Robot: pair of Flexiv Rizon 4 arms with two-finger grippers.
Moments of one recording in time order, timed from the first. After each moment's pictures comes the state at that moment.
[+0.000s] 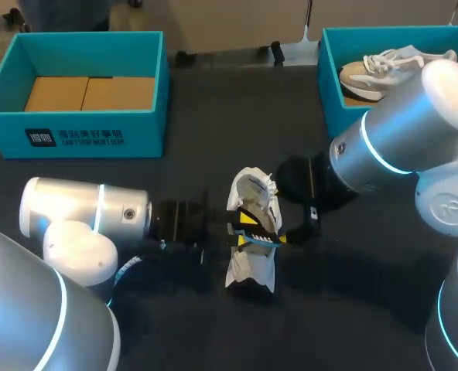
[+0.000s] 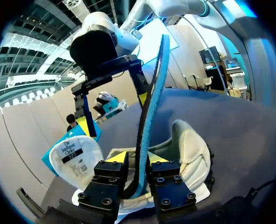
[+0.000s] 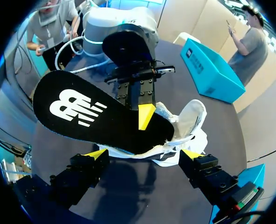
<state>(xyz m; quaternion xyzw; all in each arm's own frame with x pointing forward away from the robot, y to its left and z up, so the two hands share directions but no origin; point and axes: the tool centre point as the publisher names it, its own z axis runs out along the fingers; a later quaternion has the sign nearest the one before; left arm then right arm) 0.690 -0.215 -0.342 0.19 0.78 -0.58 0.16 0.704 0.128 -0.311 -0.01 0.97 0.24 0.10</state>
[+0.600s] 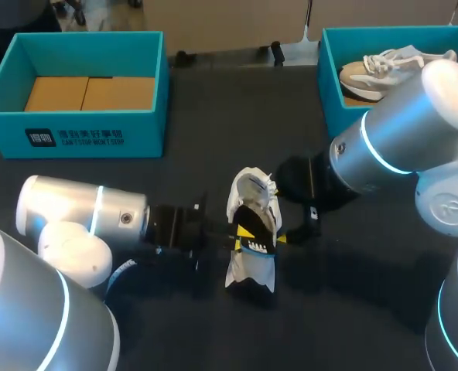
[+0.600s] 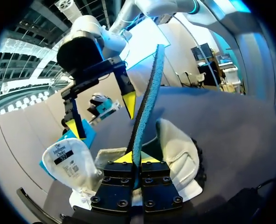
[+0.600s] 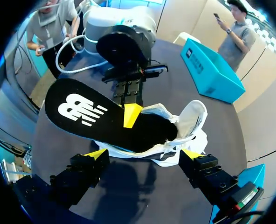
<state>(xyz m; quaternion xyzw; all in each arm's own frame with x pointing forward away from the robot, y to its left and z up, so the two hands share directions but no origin) 0.679 -0.208 -0.354 0.23 0.78 -0.56 0.16 0.704 0.128 -0.311 -0.01 0.97 0.24 0.10</state>
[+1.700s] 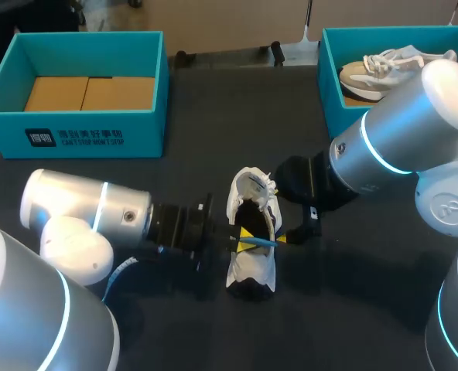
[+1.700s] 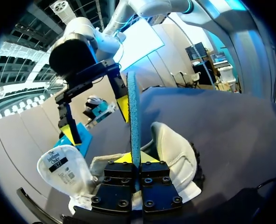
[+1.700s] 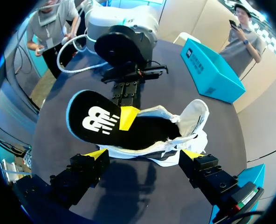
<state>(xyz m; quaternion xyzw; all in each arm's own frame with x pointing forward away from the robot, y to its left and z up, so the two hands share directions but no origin) 0.673 -0.213 -0.352 0.25 0.78 -0.56 0.15 0.704 0.128 -0.311 -0.01 0.97 0.24 0.10</state>
